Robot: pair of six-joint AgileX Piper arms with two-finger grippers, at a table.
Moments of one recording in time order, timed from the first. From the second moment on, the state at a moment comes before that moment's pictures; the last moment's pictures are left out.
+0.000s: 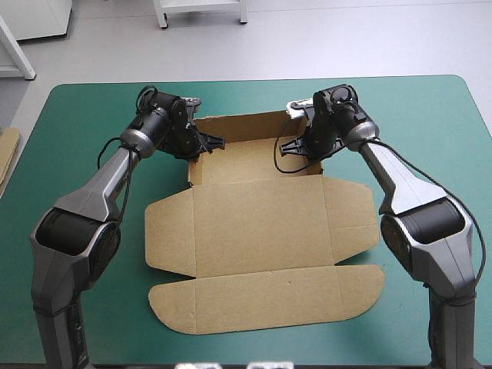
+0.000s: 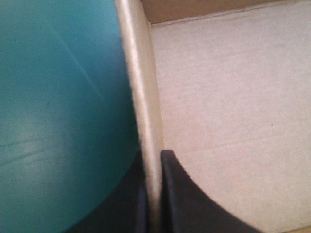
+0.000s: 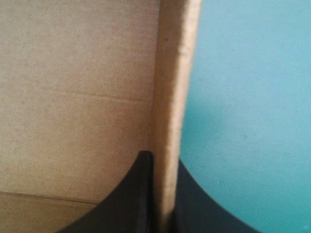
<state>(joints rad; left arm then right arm) -0.34 2.05 -1.89 0.01 1.14 -0.27 0.38 2.13 -2.02 -0.01 1.23 0.16</state>
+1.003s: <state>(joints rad) -0.34 2.06 -1.89 -0.02 1.06 -0.24 0.39 2.16 -2.08 0.01 1.21 0.13</state>
